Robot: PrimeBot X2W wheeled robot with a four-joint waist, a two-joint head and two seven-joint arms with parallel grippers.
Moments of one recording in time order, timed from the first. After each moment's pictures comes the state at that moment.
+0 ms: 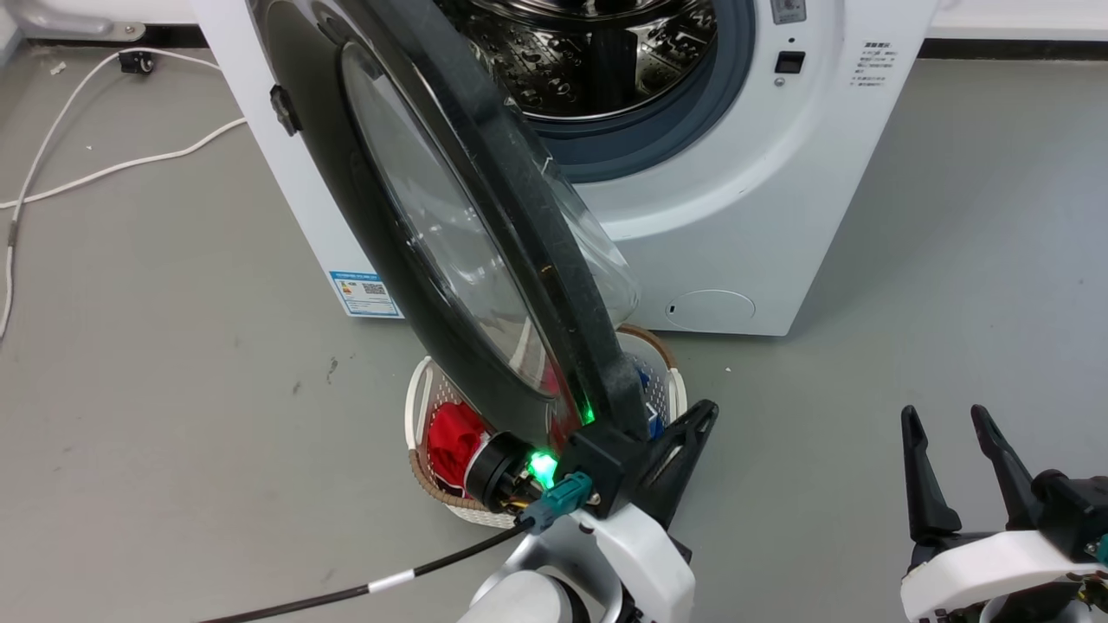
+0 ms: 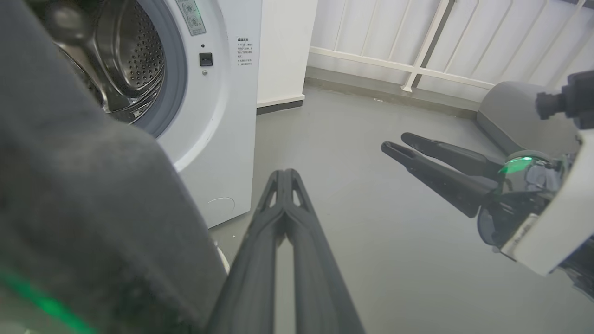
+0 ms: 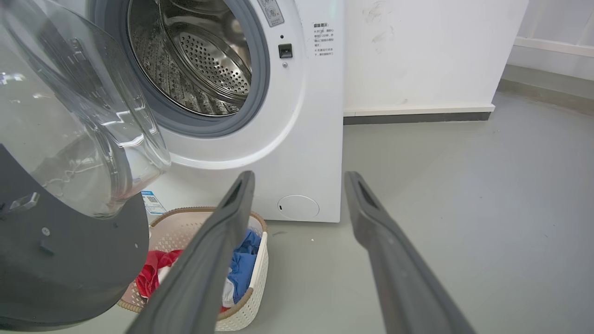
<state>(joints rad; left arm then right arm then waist) -0.32 0.05 -0.72 0.10 -0.35 0.02 0.02 0.04 -0.05 -0.10 0.01 0.13 0.13 -0.09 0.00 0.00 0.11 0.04</state>
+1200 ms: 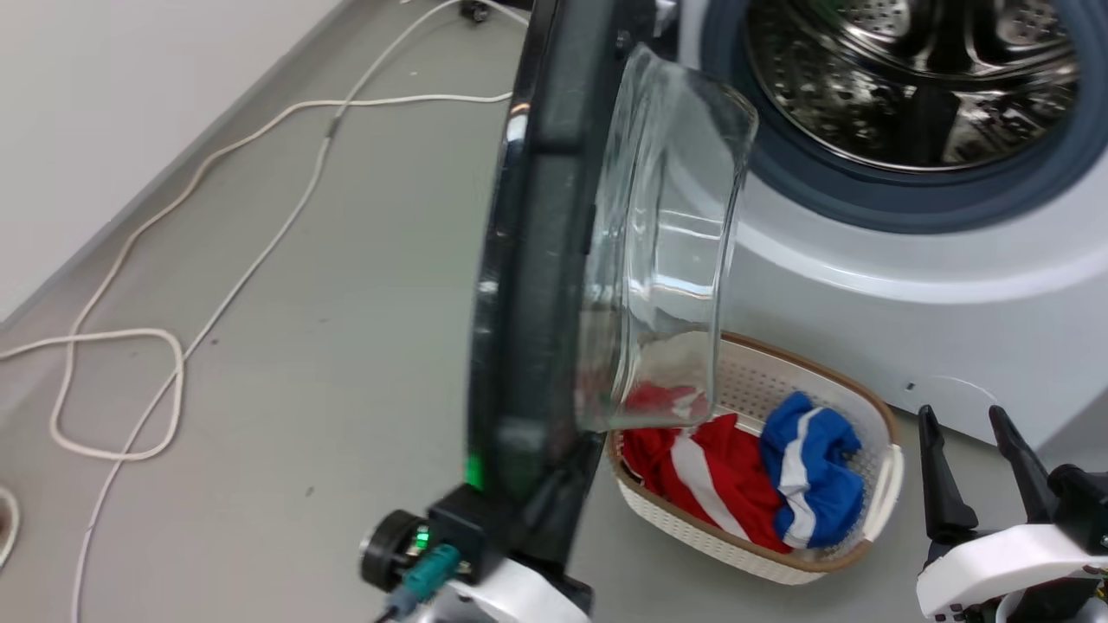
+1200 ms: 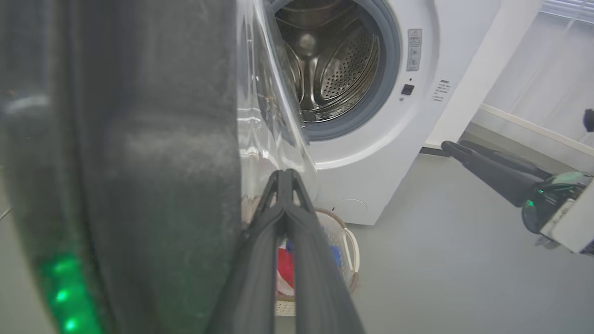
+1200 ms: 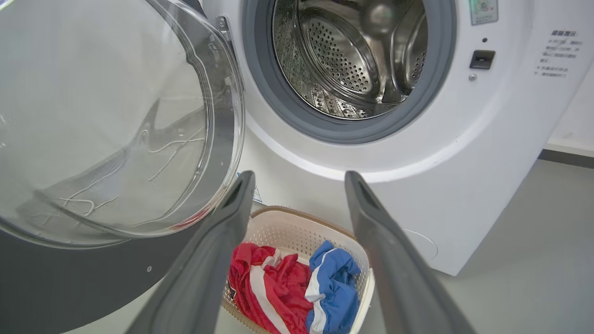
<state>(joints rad) -0.10 0.17 -0.63 -0.09 -0.39 0.16 -0.05 0.04 -0.05 -0.13 -0.01 0.12 0.13 -0.03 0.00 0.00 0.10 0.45</state>
